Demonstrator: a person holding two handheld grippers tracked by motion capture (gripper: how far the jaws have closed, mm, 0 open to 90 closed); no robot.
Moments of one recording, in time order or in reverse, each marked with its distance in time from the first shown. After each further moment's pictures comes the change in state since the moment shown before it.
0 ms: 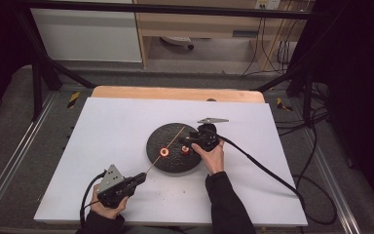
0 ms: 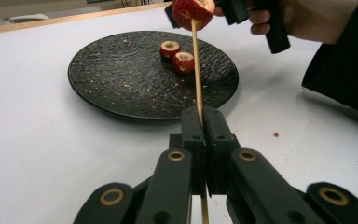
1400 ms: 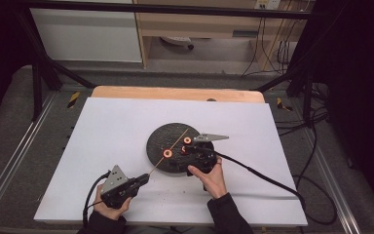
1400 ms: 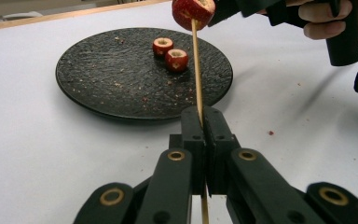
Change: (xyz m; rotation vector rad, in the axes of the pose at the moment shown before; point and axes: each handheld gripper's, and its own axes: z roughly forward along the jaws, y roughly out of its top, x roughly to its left) left arm -0.006 0.000 0.007 0.014 -0.016 0.008; right arm 0.060 -0.029 -0.036 -0.026 0.189 -0.016
